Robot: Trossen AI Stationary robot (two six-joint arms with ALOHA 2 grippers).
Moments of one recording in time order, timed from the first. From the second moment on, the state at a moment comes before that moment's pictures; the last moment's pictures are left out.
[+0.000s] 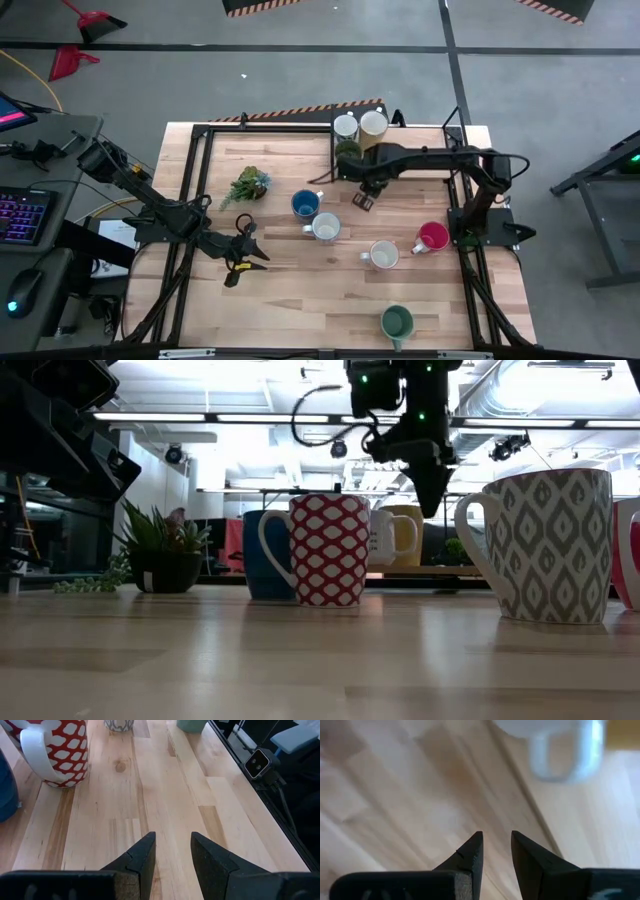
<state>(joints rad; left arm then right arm) -0.59 1.08 0.29 0.25 -0.25 -0.36 -0.17 1.79 1.49 -1.26 0.22 0.38</state>
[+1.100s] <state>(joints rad) -0.59 1.08 0.29 0.26 -0.25 -0.36 -0.10 1.86 1.60 -0.64 0.04 0.02</state>
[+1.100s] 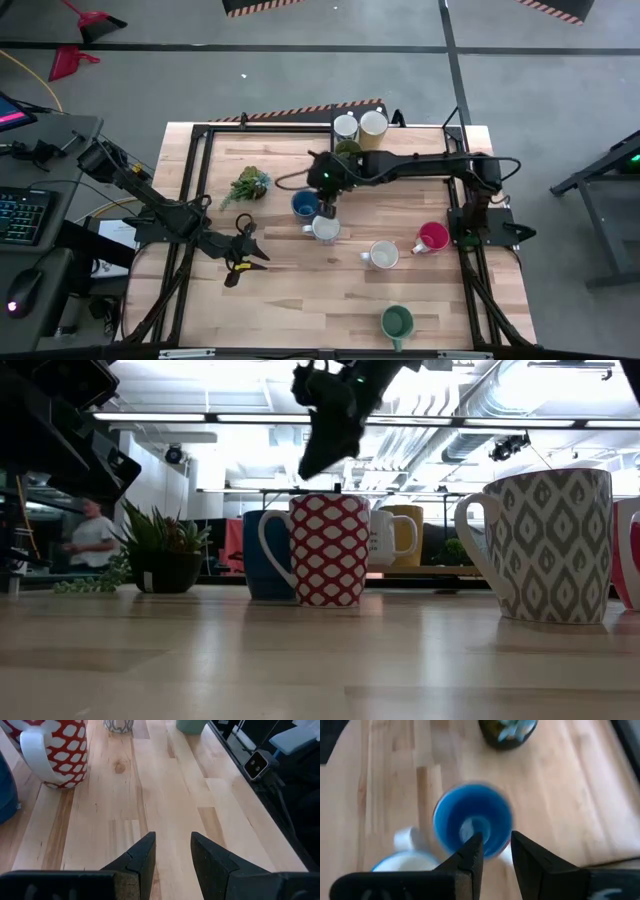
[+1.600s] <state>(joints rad) -0.59 1.08 0.29 0.25 -0.25 -0.38 -0.10 2.16 2.12 -1.11 0.05 -0.08</state>
